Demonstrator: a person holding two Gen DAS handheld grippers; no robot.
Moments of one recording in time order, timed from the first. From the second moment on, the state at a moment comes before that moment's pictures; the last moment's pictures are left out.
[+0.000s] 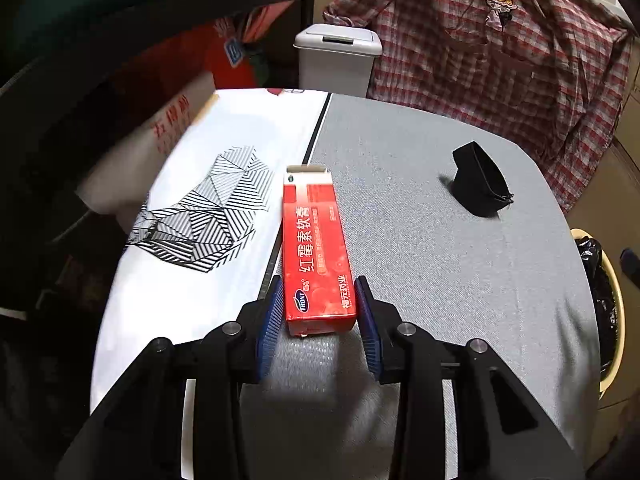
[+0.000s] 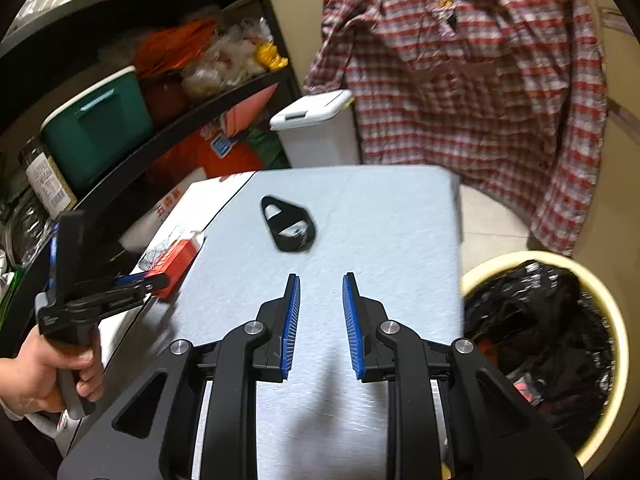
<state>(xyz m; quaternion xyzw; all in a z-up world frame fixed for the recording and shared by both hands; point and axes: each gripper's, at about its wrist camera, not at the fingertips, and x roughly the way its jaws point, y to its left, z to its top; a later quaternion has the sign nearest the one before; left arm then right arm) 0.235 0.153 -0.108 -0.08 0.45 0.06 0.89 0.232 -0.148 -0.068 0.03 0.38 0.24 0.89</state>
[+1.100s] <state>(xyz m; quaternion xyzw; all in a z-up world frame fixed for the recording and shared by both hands) 0.237 0.165 -0.121 -0.07 0.46 0.03 0.88 0.343 -0.037 -0.120 -0.06 0.42 0.24 0.87</state>
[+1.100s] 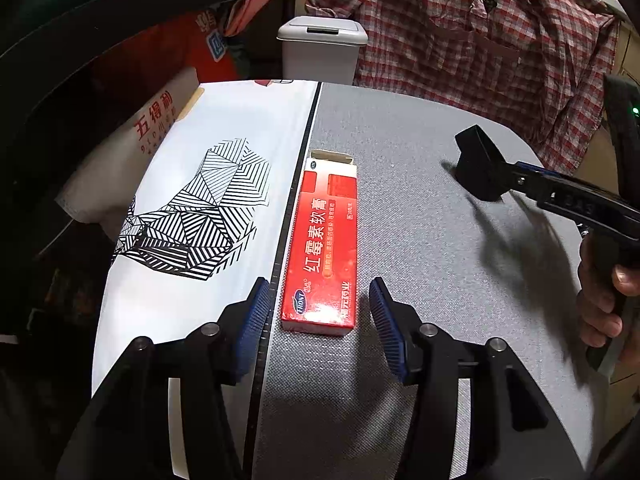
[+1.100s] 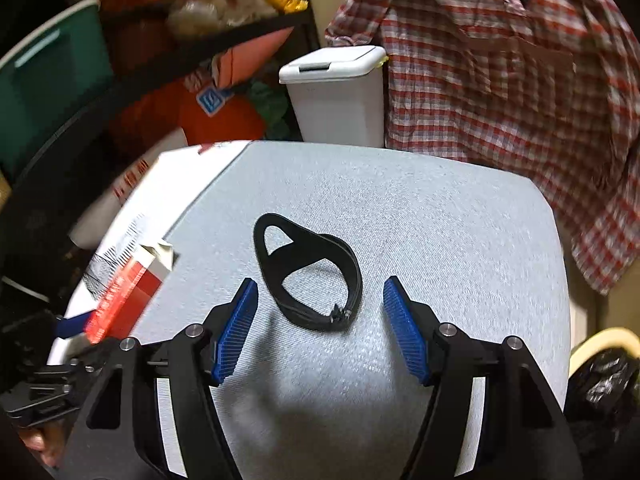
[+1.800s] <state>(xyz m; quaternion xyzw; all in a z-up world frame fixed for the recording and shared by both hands) 0.214 0.131 -0.071 -0.05 0.42 0.01 0.91 0.258 -0.112 -0.031 -0.09 0.38 0.23 0.89</state>
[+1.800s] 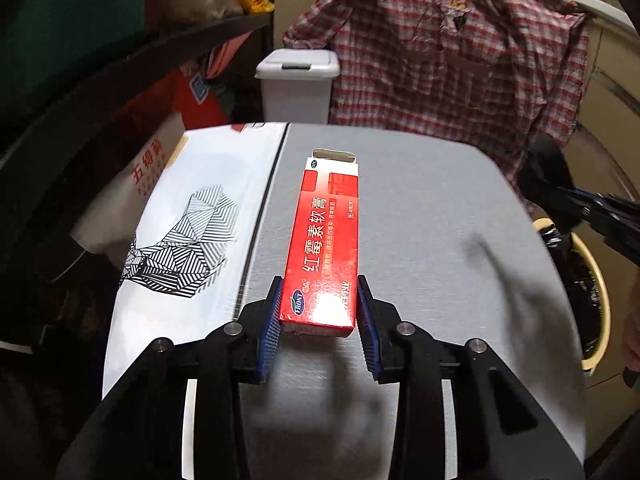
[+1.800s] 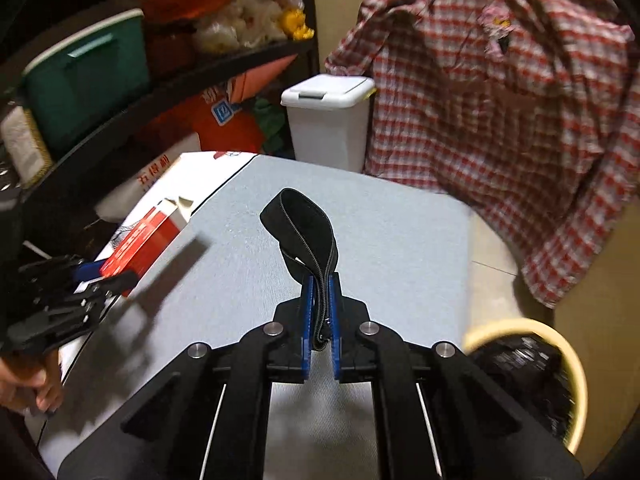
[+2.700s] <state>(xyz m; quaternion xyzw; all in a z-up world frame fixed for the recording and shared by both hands) 0.128 0.033 0.015 -0.04 0.32 -0.04 0.95 0.132 -0.300 0.031 0.00 0.28 0.10 0.95</state>
